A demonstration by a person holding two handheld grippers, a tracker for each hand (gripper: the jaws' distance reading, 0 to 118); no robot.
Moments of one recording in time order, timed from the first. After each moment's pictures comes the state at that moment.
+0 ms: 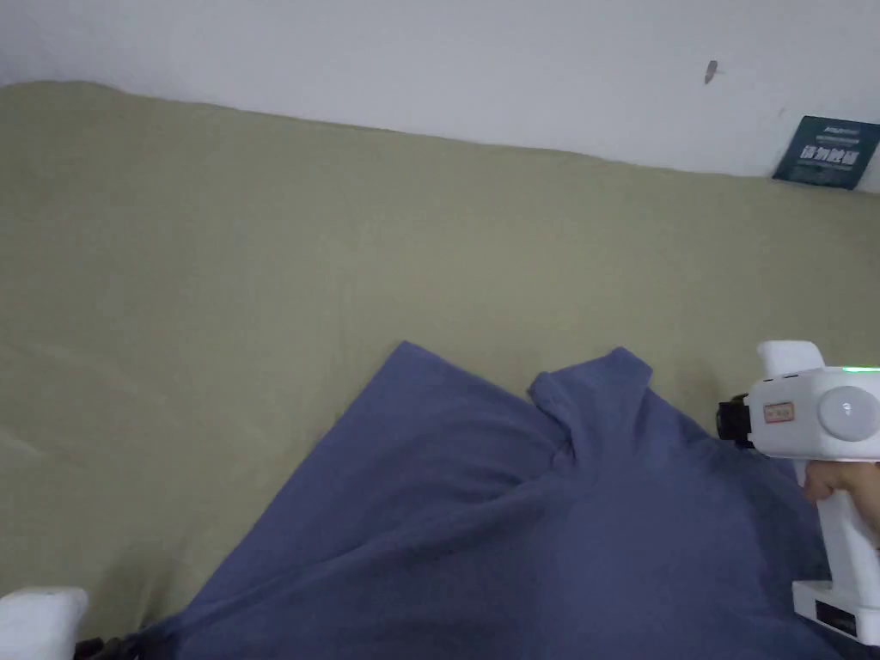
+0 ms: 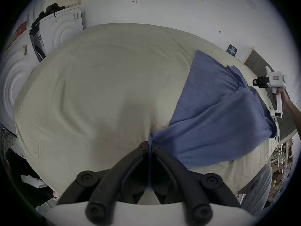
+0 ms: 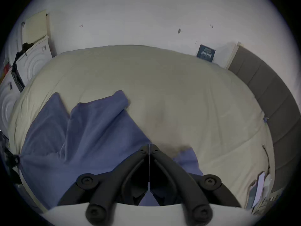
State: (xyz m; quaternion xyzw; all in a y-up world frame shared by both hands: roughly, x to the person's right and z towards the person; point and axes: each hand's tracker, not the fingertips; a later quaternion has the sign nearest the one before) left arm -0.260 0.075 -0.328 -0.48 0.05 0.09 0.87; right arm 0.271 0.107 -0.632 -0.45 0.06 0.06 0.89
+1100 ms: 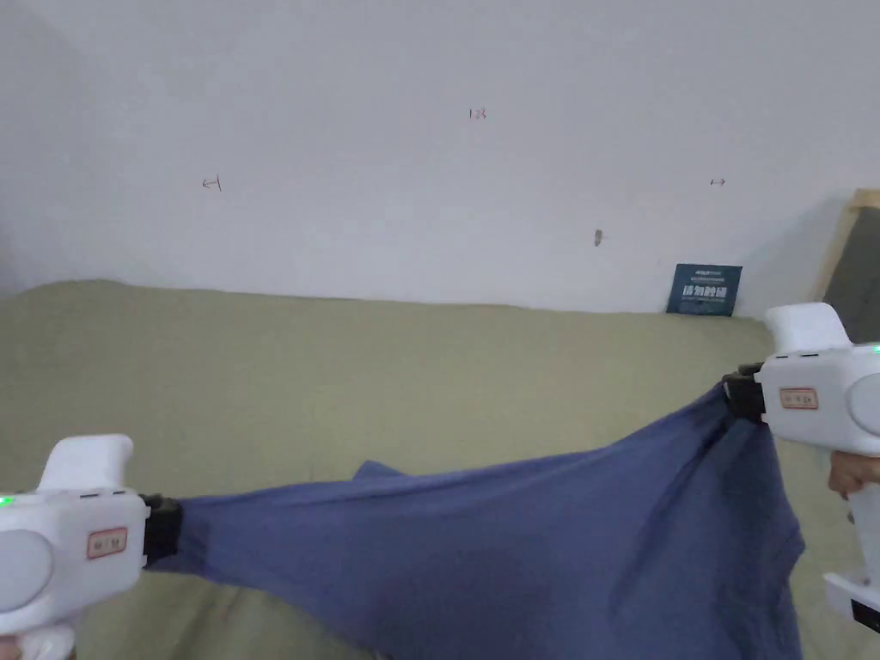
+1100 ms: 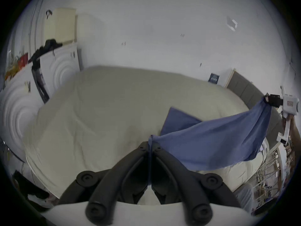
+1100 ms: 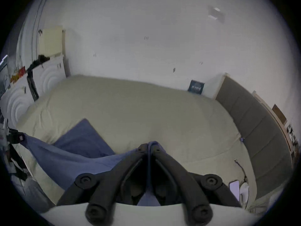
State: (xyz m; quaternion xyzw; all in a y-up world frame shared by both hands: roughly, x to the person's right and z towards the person) left arm -0.234 0.270 -0.339 -0.32 0.01 0.07 0.94; right arm 0.311 0.338 -0.444 -0.25 0.05 0.08 0.96
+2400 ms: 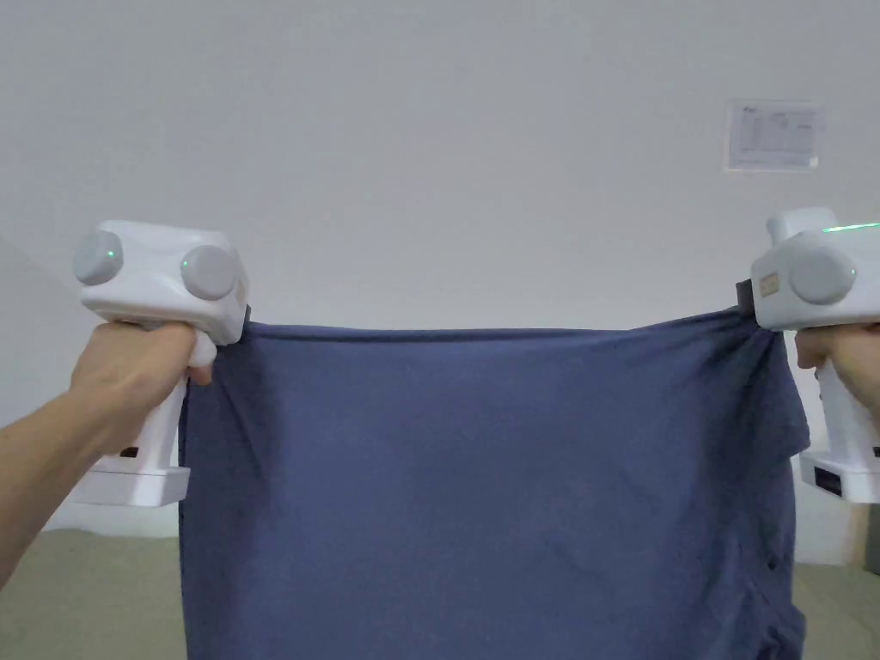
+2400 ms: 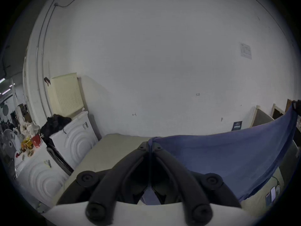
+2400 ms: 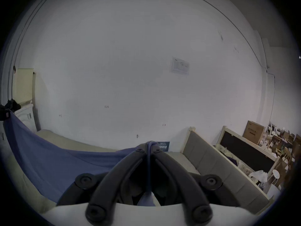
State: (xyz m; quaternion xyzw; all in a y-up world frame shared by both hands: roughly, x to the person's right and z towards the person) left arm -0.197 0.562 -0.639 -0.18 0.13 -0.03 0.97; right arm 0.298 0.584 -0.650 -0.07 -0.08 0.07 0.99
